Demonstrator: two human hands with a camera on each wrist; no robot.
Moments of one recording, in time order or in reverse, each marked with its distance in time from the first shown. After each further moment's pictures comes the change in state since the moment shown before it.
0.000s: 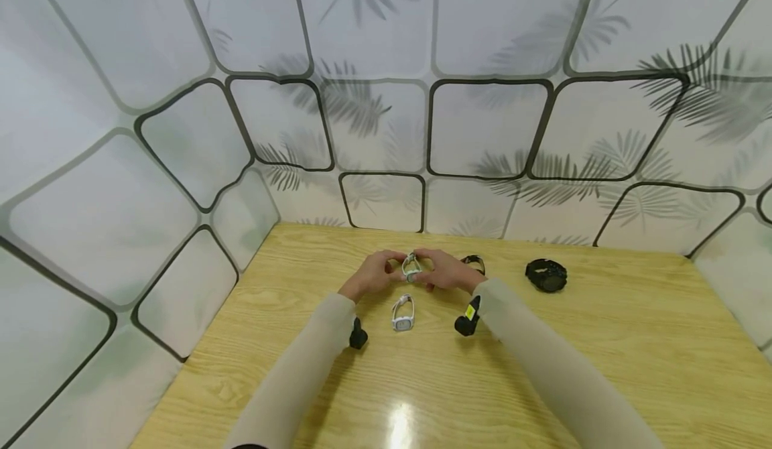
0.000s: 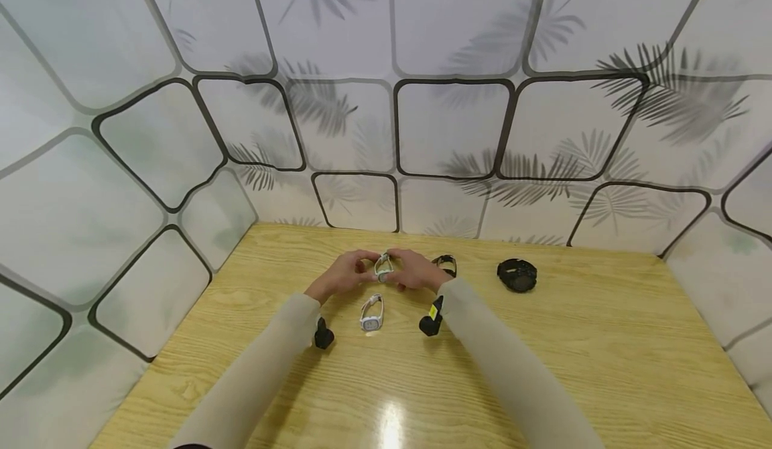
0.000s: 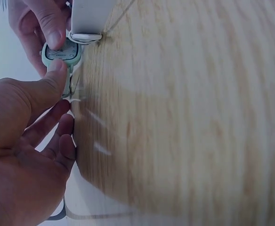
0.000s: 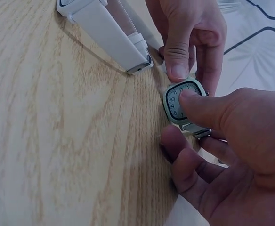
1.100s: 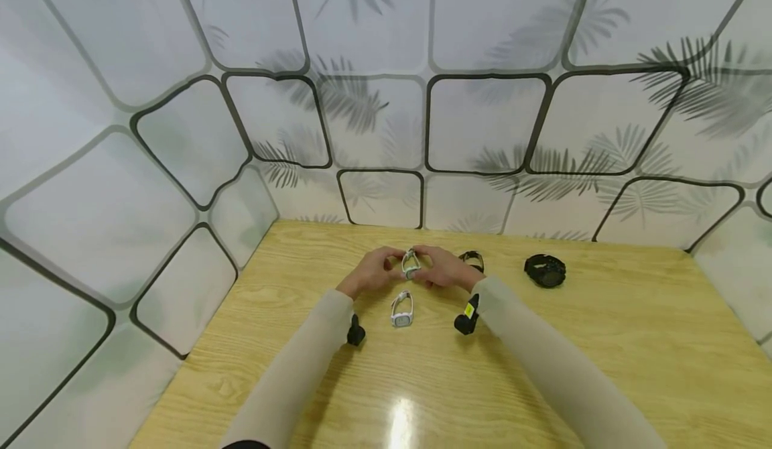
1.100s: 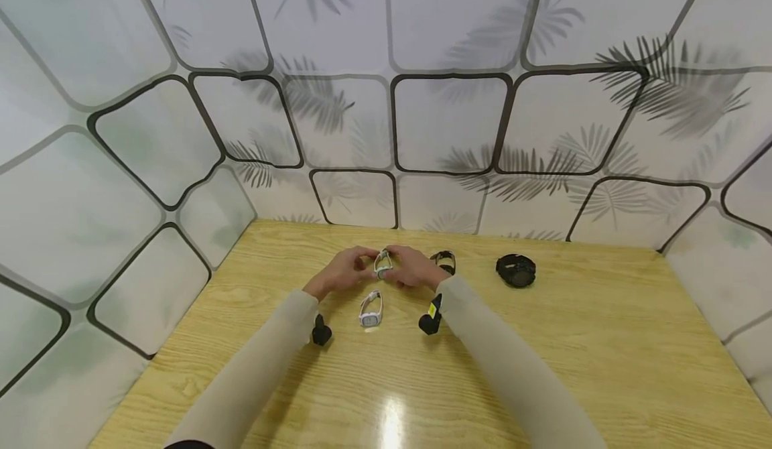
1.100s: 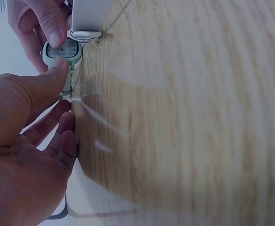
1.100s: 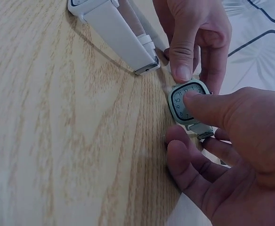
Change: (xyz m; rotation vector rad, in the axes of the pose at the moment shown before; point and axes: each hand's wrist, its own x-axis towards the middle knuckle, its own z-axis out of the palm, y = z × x) left_hand -0.002 0.003 -0.003 0.013 -0.032 -0.004; right_hand -0.002 -0.001 0.000 0.044 -0.008 0.049
